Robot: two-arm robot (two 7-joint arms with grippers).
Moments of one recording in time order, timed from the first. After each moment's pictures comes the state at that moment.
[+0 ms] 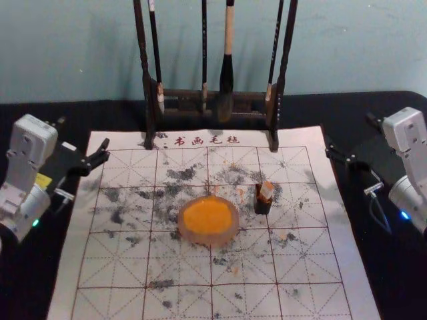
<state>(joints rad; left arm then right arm) -0.20 0.60 0.45 -1.41 -0.25 -0.12 0.03 0.20 0.60 -0.45 -1.41 0.25 -0.12 -0.03</state>
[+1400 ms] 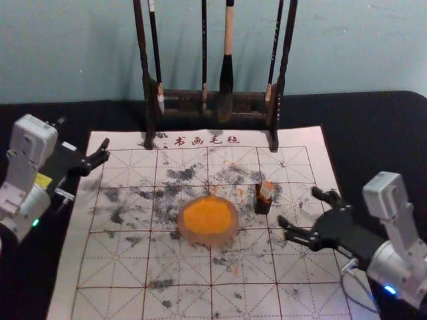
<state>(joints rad) -0.20 0.60 0.45 -1.41 -0.25 -0.12 0.03 -0.05 0.65 -0.44 -1.64 0.39 -0.07 0.22</state>
